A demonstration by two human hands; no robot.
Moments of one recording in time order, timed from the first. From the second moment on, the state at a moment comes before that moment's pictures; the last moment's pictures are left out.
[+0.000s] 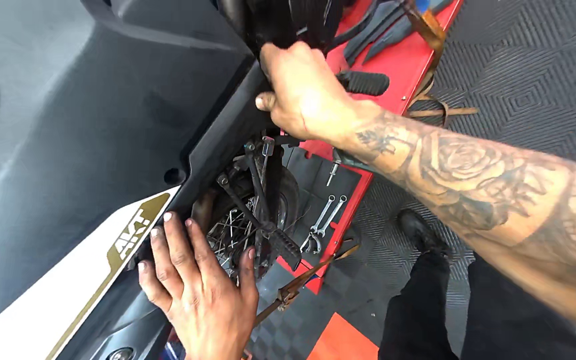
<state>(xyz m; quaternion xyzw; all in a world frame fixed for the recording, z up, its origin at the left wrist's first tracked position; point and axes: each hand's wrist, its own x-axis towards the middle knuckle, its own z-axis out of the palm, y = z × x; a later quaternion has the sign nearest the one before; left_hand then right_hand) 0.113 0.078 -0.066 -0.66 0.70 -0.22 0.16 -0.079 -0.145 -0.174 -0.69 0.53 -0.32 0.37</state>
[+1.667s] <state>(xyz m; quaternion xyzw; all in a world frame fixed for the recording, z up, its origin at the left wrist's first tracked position) -0.144 -0.176 -0.566 -0.66 0.57 0.09 -0.49 -0.369 -0.500 -0.613 -0.68 0.64 -0.33 0.14</state>
